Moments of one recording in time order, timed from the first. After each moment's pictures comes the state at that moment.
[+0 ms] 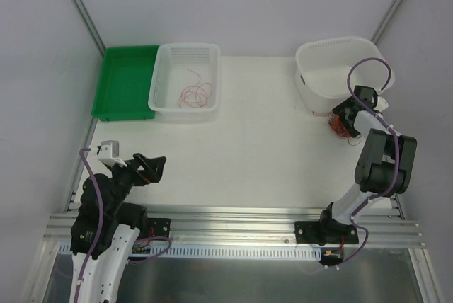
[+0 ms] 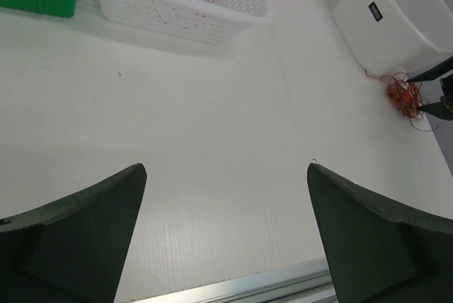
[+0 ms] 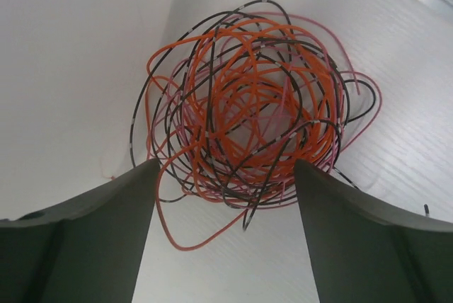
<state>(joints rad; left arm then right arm) -0.18 0.02 0.58 -0.76 0.10 -0.49 -0.23 1.68 1.05 -0.24 0.24 0.70</state>
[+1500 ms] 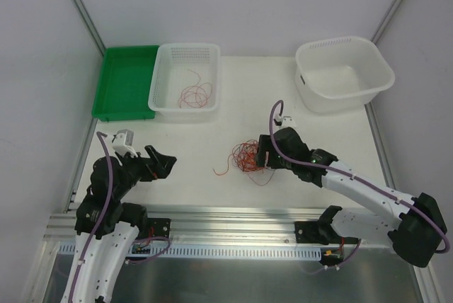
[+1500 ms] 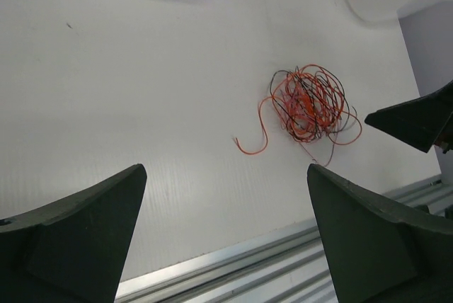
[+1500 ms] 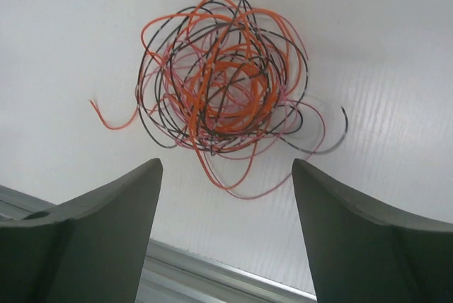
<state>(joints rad) -0.18 0.20 0.57 -0.72 0.23 -0.51 0.81 1.08 0.71 -0.41 0.22 0.66</state>
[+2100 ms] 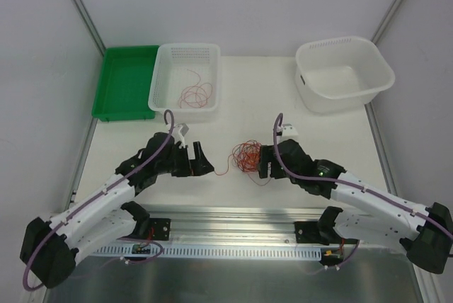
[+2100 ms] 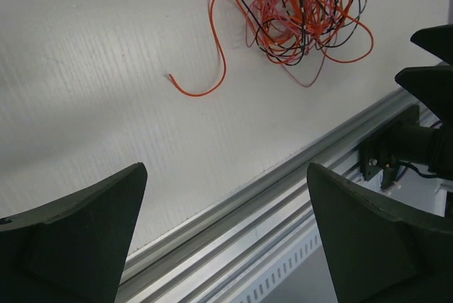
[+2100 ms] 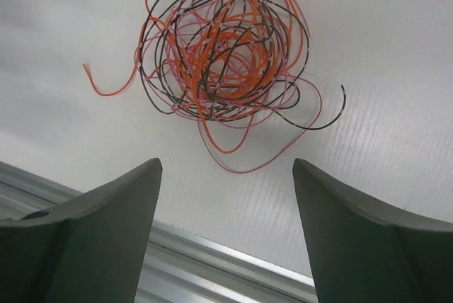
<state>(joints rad) -0.57 0.81 0.50 -0.36 0.25 -0.70 0.95 0.93 0.66 -0.51 0.32 0.63</state>
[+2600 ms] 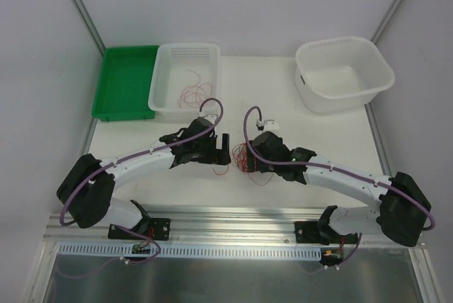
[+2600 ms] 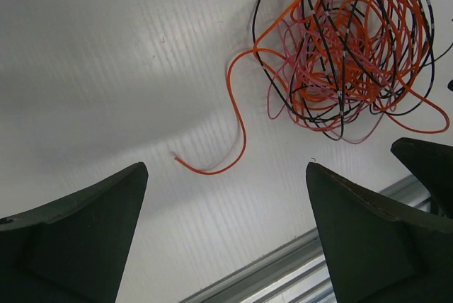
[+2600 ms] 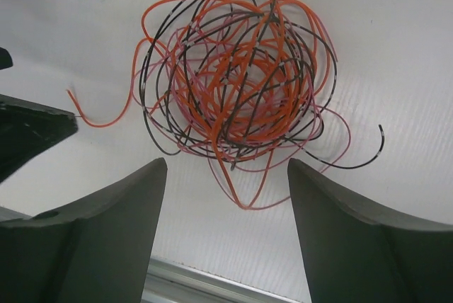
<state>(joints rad) -0.75 1.35 0.78 -0.29 0.04 -0.62 0.95 1.23 0.76 -0.43 0.34 0.64</state>
